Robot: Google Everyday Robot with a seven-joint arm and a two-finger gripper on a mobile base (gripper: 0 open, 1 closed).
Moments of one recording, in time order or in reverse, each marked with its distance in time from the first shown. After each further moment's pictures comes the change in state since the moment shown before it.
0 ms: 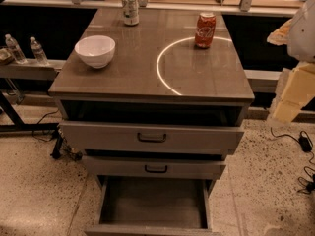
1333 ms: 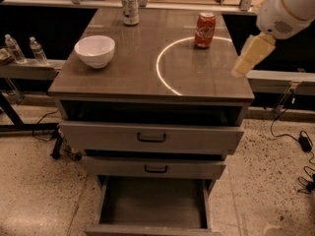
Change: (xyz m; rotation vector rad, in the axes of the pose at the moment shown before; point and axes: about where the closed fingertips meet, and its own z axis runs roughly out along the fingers) arm -0.024 -0.148 0.061 0.225 -0.170 0.079
